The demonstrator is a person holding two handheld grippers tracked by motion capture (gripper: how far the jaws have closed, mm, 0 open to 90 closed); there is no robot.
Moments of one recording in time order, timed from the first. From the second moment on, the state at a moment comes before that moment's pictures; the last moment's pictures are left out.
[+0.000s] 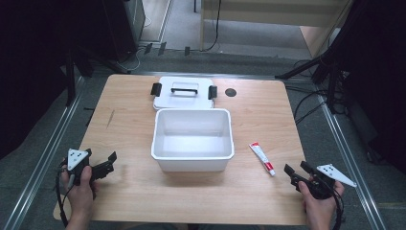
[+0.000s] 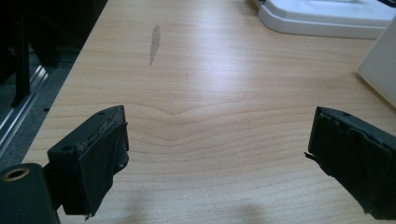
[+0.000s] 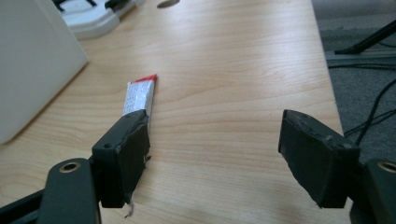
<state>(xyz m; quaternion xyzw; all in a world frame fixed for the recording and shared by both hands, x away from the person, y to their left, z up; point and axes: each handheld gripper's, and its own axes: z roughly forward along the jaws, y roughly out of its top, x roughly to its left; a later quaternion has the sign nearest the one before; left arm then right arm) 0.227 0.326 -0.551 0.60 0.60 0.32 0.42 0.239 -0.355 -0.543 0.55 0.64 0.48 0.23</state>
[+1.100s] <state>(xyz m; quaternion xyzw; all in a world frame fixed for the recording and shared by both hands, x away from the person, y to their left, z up) 0.230 0.323 -0.551 0.62 0.59 0.31 0.41 0.317 -0.264 -0.486 0.46 0.88 0.06 0.05</state>
